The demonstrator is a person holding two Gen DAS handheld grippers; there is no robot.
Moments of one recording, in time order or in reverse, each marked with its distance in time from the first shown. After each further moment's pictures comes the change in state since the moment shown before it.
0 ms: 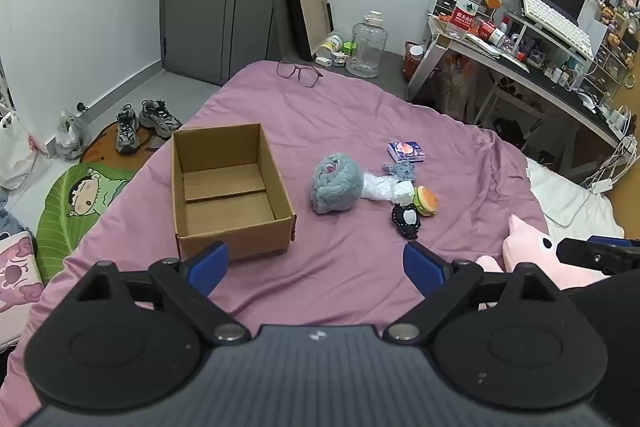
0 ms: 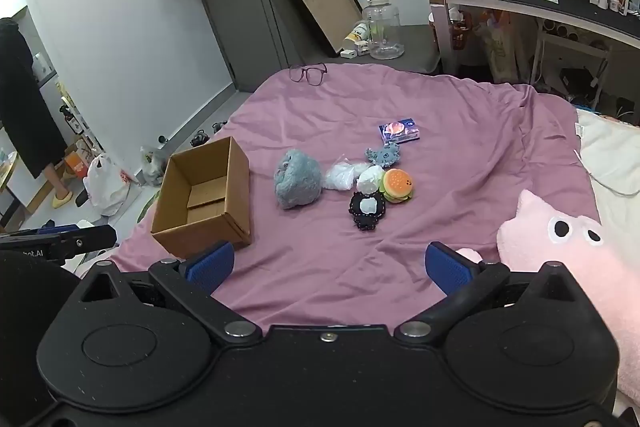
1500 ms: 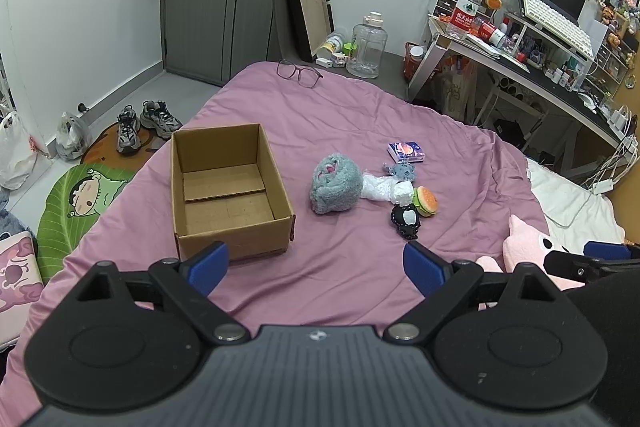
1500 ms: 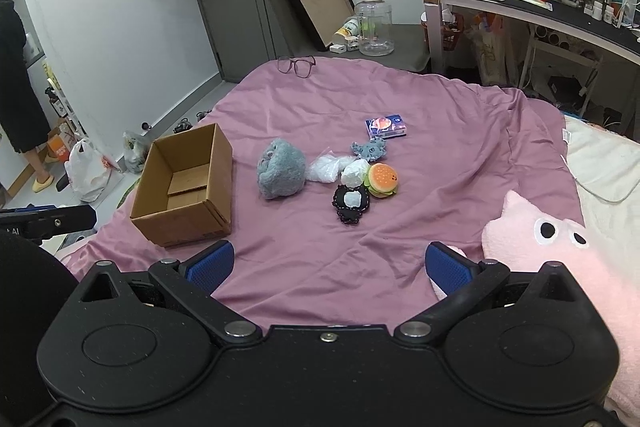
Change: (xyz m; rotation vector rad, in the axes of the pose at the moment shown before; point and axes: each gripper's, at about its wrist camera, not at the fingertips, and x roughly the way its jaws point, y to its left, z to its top) left arm -0.002 -0.001 0.003 0.004 -0.002 0.006; right arm 0.006 0.004 -0.008 -0.045 0.012 -0.065
